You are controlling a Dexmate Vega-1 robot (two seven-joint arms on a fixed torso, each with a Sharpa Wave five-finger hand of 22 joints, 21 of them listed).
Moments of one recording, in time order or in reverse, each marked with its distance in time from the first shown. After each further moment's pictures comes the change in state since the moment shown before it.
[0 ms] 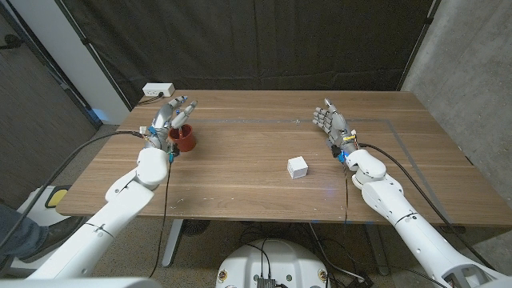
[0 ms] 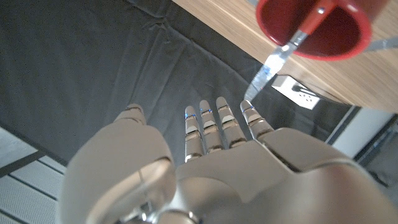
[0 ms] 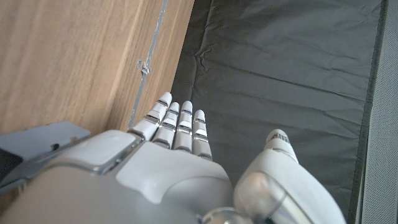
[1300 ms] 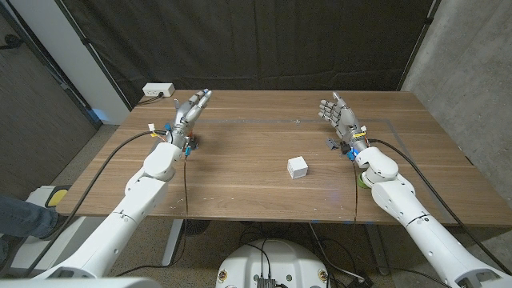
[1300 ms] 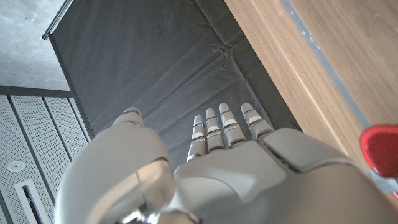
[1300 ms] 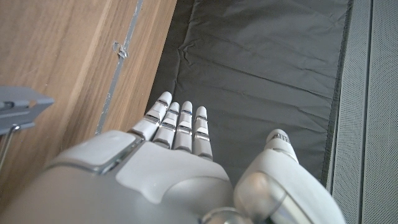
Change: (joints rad) left arm -0.142 -0.133 0.053 0.234 -0.323 -0.274 -0.301; left_hand -0.039 0.000 -0.027 -0.012 0.007 -0.164 0.055 0.016 -0.008 -0.117 0.026 0.012 -0.070 -0.095 -0.008 0.000 -0.007 -0.017 -0.007 -0.009 -0.003; right arm -0.026 -0.047 0.042 -0.027 0.026 0.072 0.065; right_hand 0.000 0.000 -0.004 -0.004 0.000 0.032 -0.028 0.003 0.005 -0.004 -0.004 0.000 0.000 0.000 0.000 0.000 0.000 0.012 0.002 -0.021 0.000
